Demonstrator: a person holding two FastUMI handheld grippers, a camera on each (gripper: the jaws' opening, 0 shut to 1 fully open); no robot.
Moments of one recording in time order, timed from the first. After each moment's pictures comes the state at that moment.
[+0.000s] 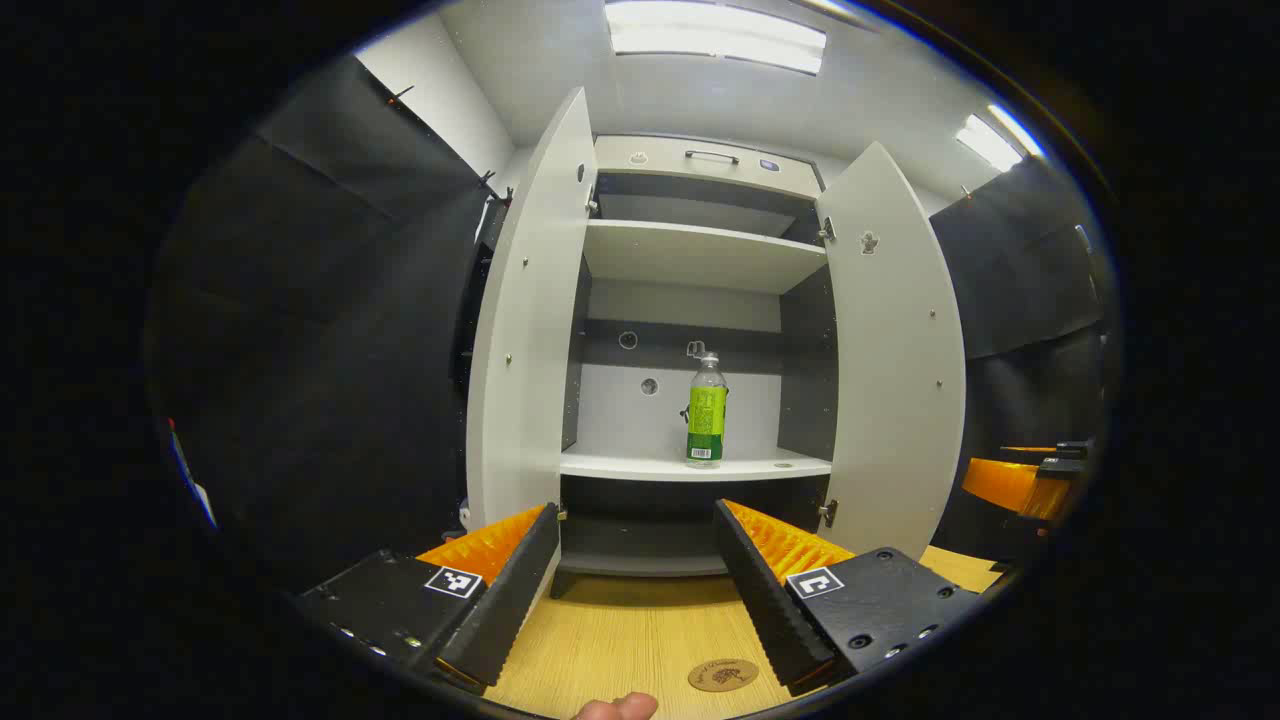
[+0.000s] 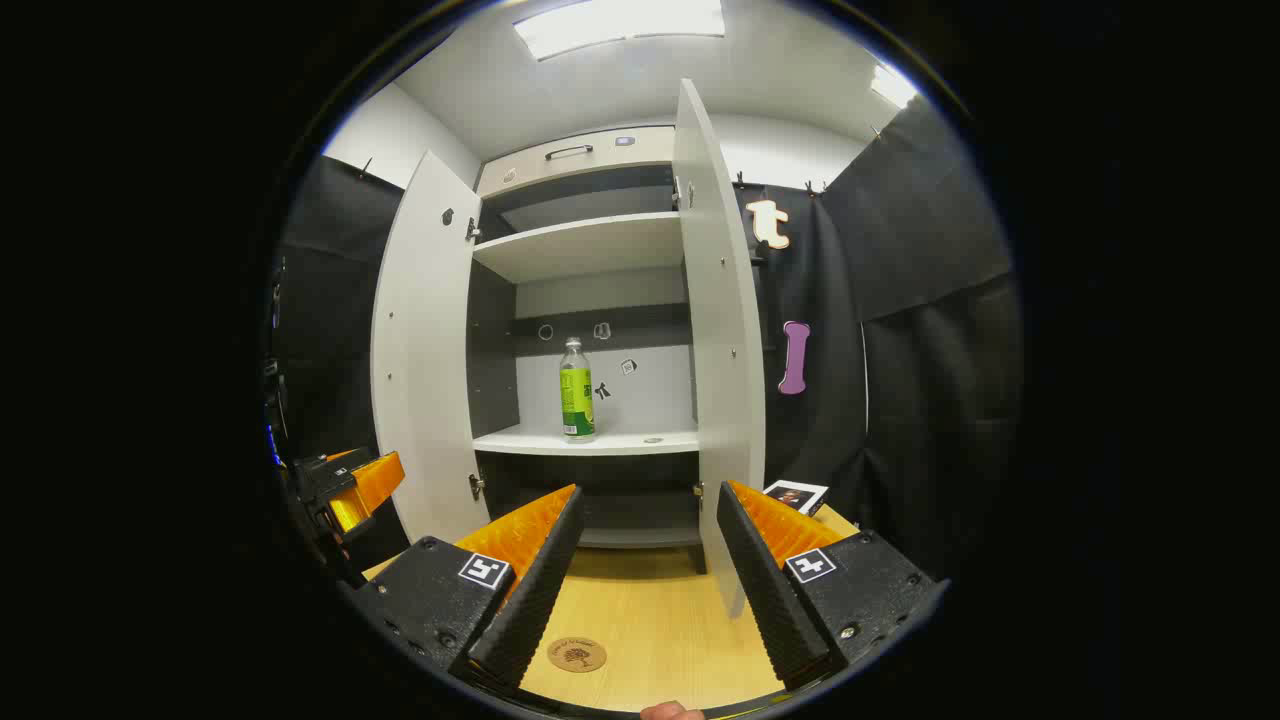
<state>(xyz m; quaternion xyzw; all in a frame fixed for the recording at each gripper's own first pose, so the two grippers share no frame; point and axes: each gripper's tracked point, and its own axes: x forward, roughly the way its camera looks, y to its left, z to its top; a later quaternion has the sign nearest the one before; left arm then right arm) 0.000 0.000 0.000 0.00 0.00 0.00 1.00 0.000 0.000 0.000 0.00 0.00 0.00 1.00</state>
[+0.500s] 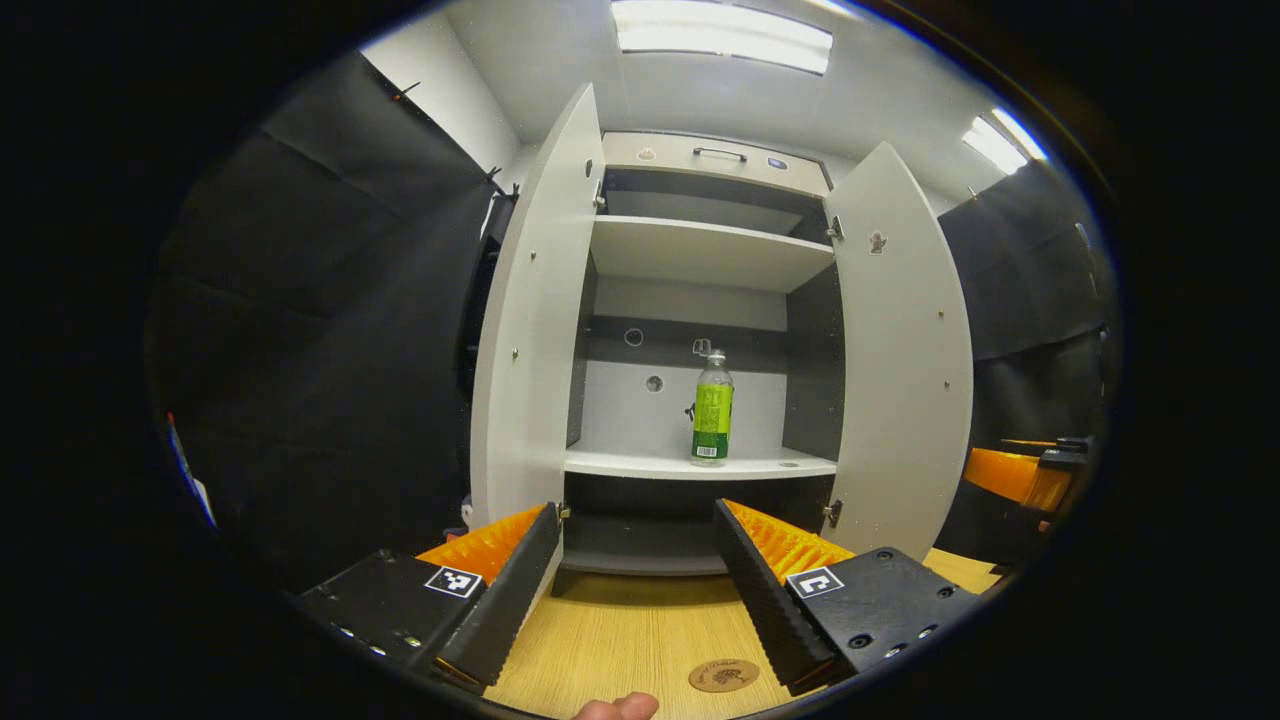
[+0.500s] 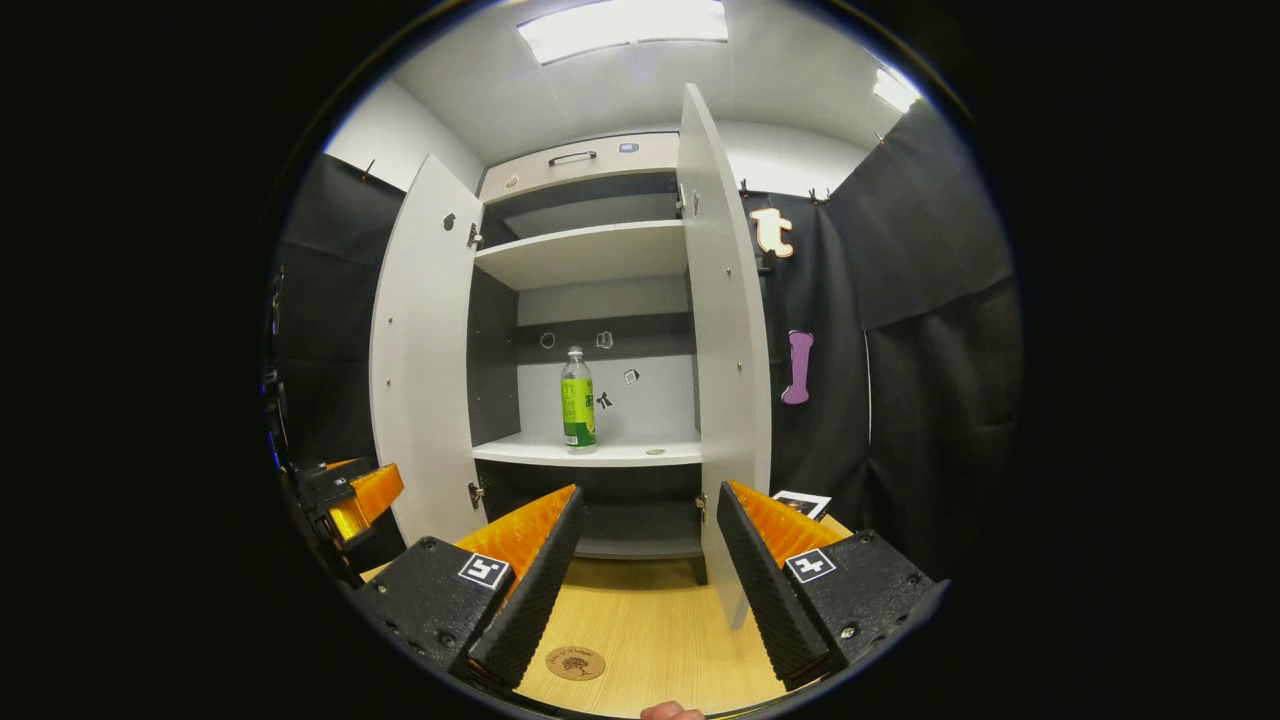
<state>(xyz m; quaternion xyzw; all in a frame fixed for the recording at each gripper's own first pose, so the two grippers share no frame) 0.003 0.007 0.001 0.00 0.00 0.01 1.00 0.006 0.006 0.006 0.00 0.00 0.01 1.00</state>
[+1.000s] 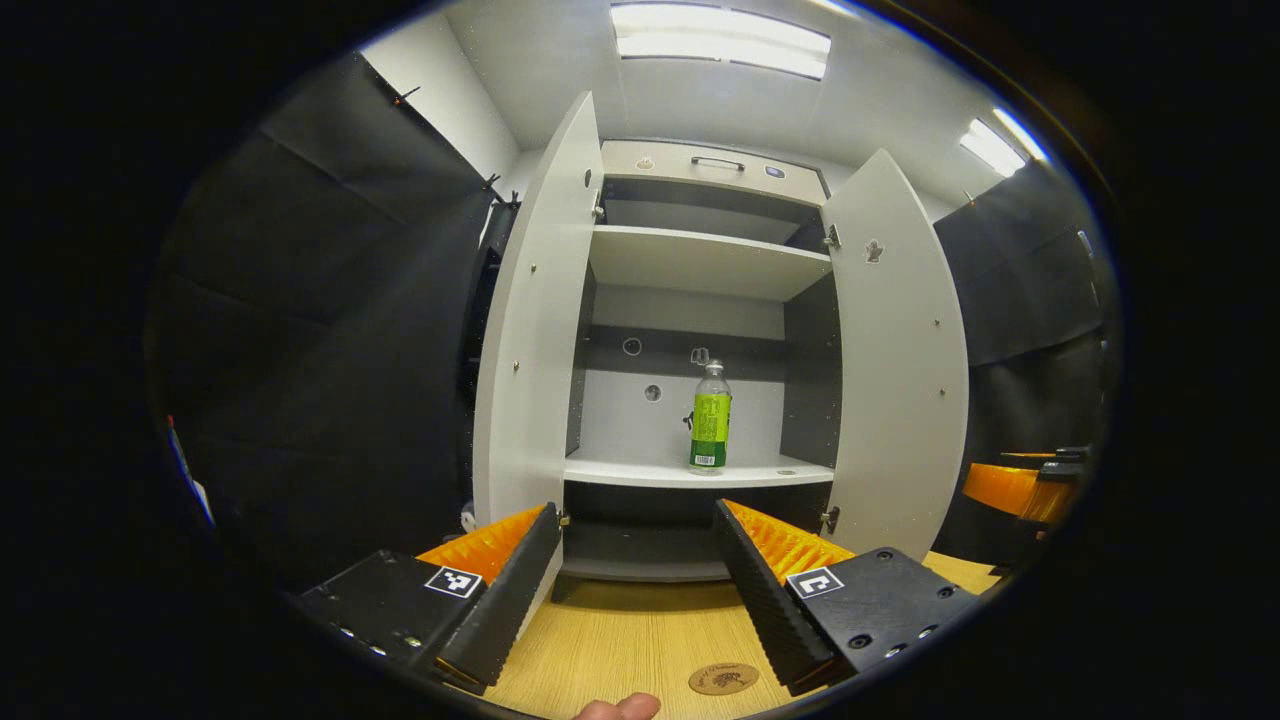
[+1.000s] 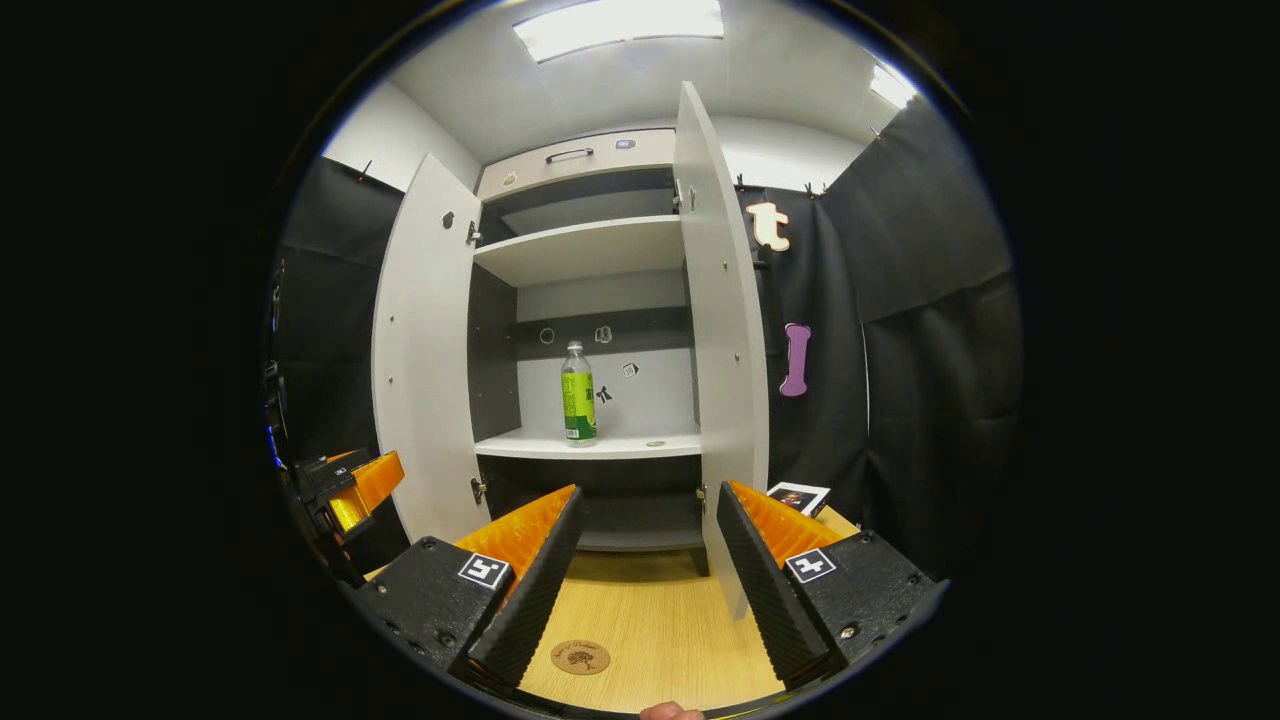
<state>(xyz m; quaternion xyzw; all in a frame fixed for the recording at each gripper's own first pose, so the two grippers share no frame) 0.000 0.007 0.005 0.00 -0.01 0.01 1.00 -0.003 0.007 0.000 0.01 0.01 0.00 1.00</state>
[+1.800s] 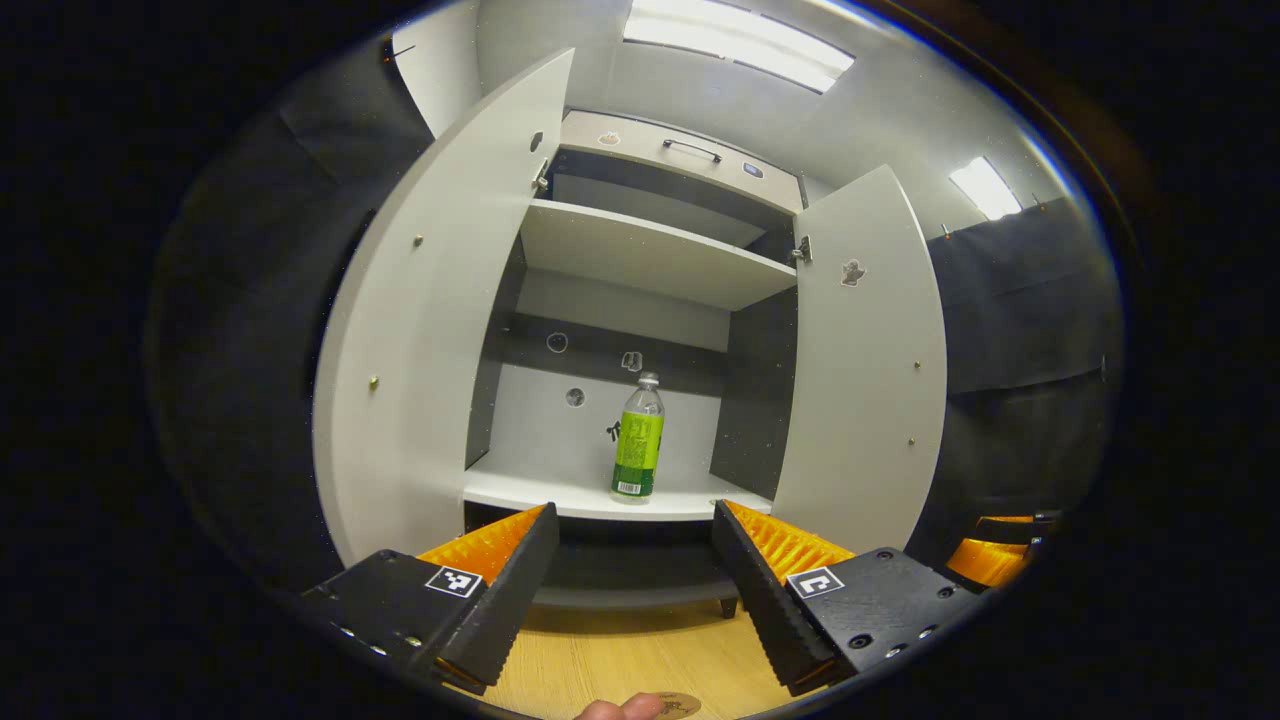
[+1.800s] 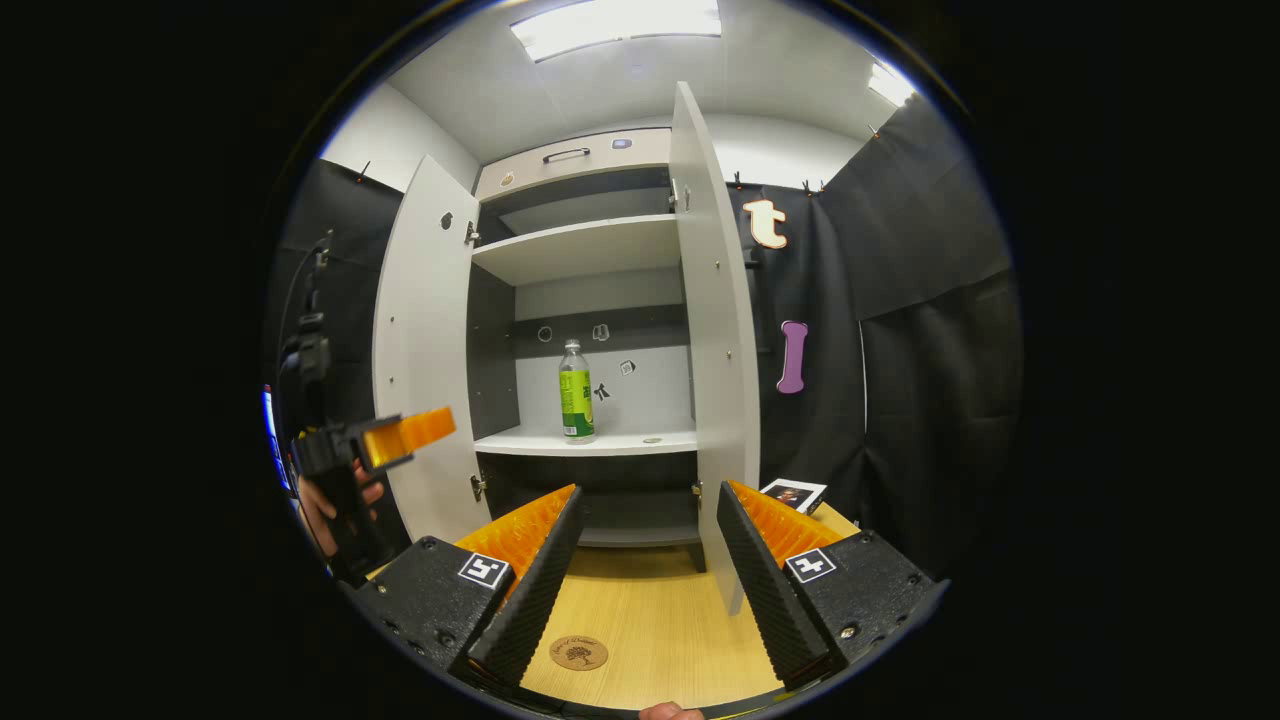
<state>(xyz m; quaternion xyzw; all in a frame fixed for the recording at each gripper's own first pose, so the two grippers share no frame) 0.094 -0.045 0.042 -0.05 -0.01 -0.12 0.99 -0.012 -0.007 0.004 0.01 0.01 -0.01 1.00</state>
